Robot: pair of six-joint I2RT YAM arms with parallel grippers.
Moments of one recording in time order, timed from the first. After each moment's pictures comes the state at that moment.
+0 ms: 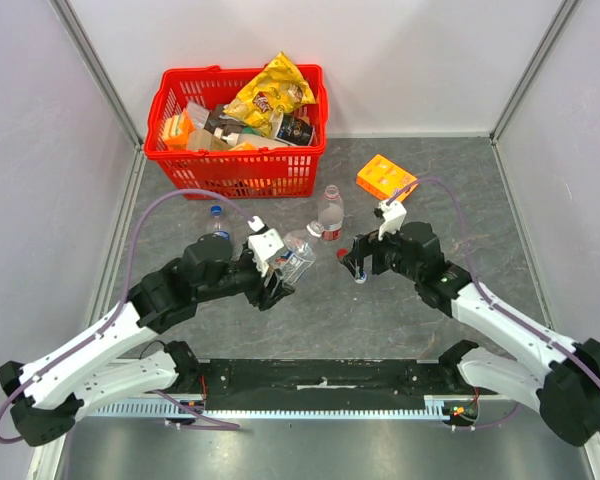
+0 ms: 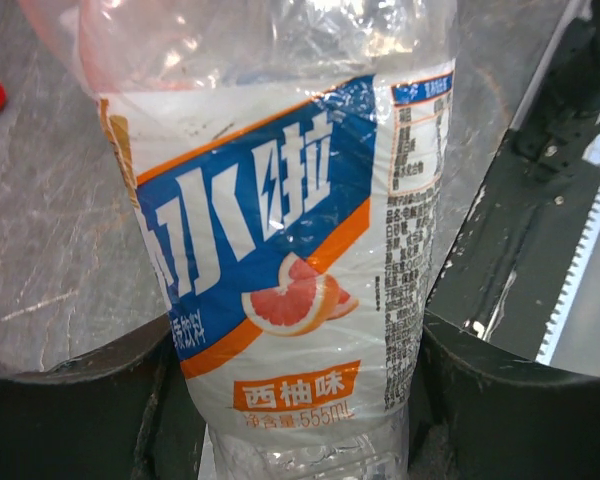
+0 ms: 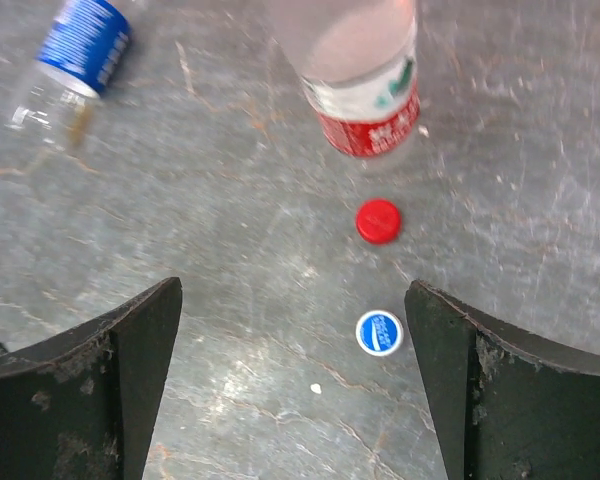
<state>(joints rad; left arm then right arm) -0.91 0.78 0.89 -0.51 0.18 0.03 0.58 1.06 0.58 0.00 -0.12 0.25</state>
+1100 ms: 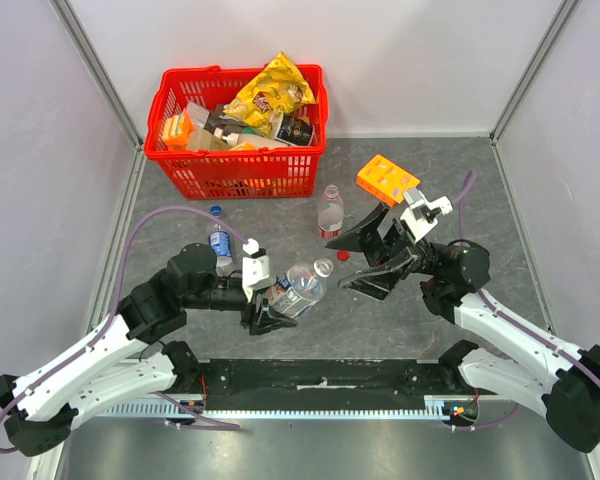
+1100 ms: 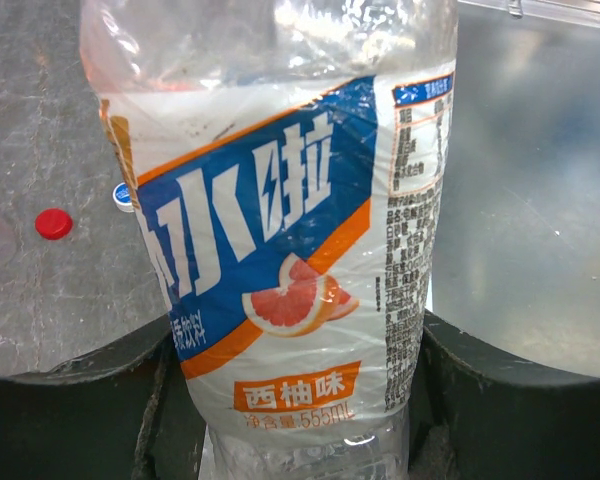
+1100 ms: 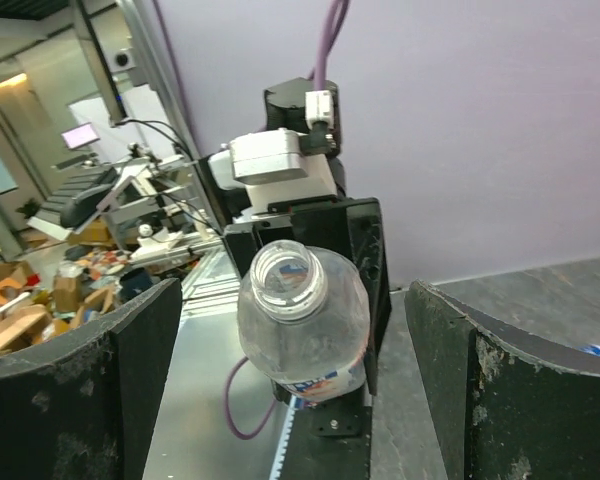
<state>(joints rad) -0.91 0.70 0.82 -0.44 0.57 0.07 0.61 0.96 0.57 1.11 -0.85 0.90</state>
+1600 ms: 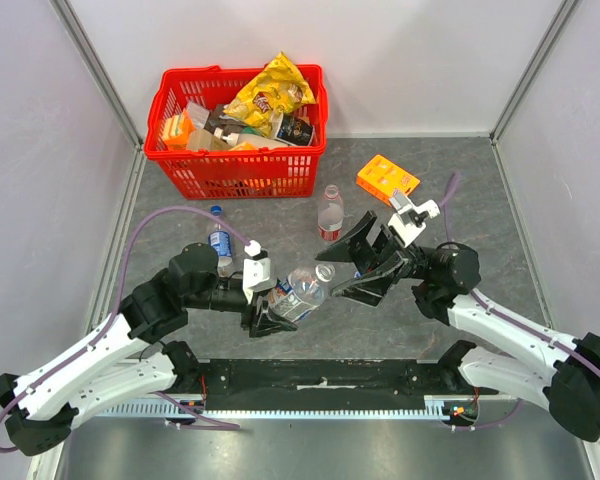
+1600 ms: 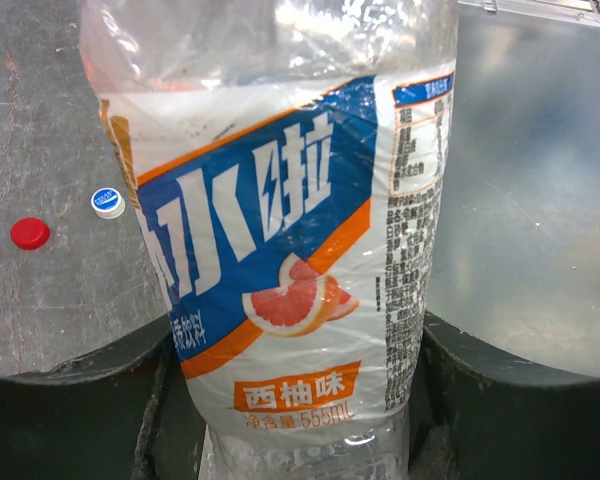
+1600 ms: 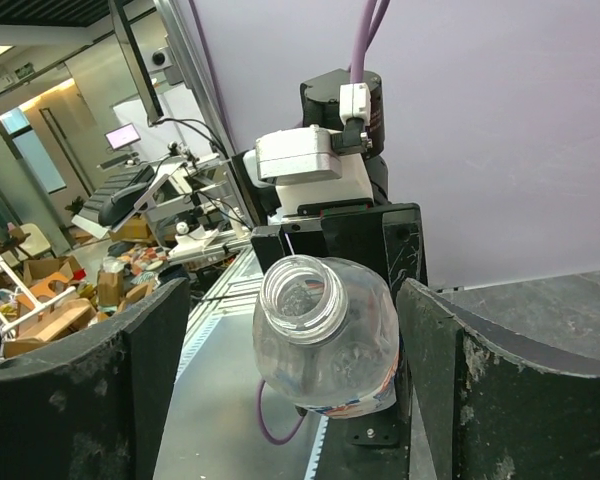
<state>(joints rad) -0.91 0.71 0.82 -0.43 0.63 0.08 0.71 1.01 0.56 1.19 -0.83 0.95</state>
